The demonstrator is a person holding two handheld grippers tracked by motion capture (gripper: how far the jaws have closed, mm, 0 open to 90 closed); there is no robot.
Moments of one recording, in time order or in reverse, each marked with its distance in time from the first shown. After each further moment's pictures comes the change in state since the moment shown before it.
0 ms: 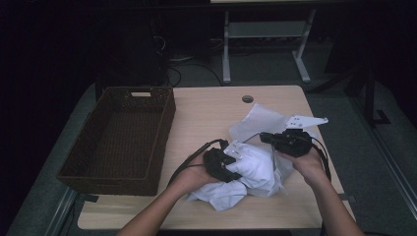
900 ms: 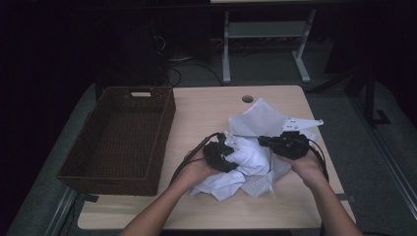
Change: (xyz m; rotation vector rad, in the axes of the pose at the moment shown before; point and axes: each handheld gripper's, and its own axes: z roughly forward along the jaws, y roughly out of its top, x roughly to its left) left arm 0.028 -0.007 0.007 0.035 0.142 -0.126; right arm 0.004 -0.005 0.008 0.042 0.011 -0.006
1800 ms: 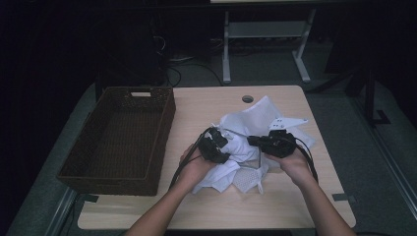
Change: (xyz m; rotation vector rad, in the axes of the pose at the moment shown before) left arm 0.013 -0.006 0.006 0.016 0.148 -0.158; right arm 0.010 0.008 0.027 0.011 0.019 0.006
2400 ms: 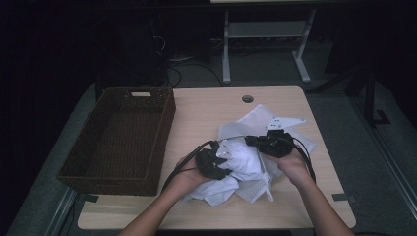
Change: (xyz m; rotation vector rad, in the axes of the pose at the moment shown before) left arm -0.027 -0.018 -0.024 -0.071 -0.136 0.267; right arm 0.005 0.004 0.002 -0.006 0.010 -0.008
